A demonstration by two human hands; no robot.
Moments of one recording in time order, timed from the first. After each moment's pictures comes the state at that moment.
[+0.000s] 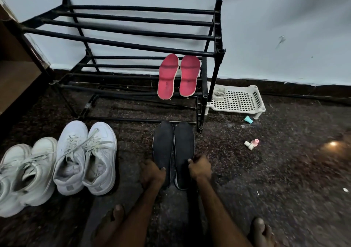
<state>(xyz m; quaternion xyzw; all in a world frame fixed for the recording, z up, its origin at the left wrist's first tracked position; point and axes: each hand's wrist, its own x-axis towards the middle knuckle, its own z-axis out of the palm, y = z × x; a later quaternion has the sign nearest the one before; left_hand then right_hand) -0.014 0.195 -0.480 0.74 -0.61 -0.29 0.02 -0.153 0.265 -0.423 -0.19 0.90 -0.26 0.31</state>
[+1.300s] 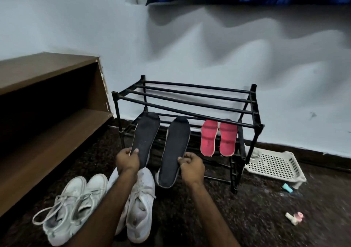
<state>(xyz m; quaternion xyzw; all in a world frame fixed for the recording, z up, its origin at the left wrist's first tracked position) 0.135 0.066 -0.238 0.68 -0.38 -0.37 0.50 -0.029 0.142 -0.240 -0.33 0.70 -0.54 0.32</state>
